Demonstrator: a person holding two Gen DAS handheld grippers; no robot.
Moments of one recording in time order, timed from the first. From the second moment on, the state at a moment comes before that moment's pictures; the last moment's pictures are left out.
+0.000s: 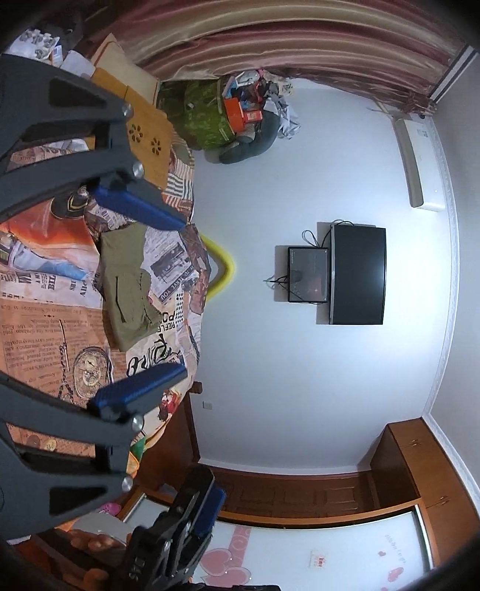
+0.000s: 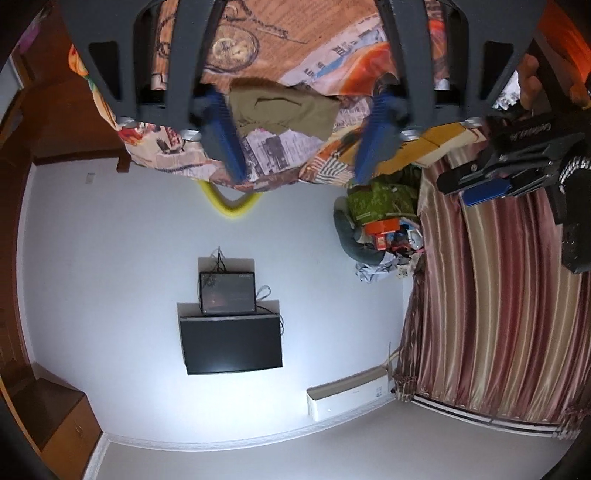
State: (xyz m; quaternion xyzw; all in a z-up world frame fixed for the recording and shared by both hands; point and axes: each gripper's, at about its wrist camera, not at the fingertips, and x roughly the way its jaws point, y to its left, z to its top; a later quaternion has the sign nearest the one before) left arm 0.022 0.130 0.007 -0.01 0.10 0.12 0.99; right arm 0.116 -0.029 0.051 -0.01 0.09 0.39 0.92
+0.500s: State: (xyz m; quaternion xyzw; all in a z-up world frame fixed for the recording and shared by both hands) left arm 0.012 0.125 0.000 -0.02 0.09 0.13 0.99; right arm 0.104 -0.036 0.045 0.00 0.08 0.37 0.93
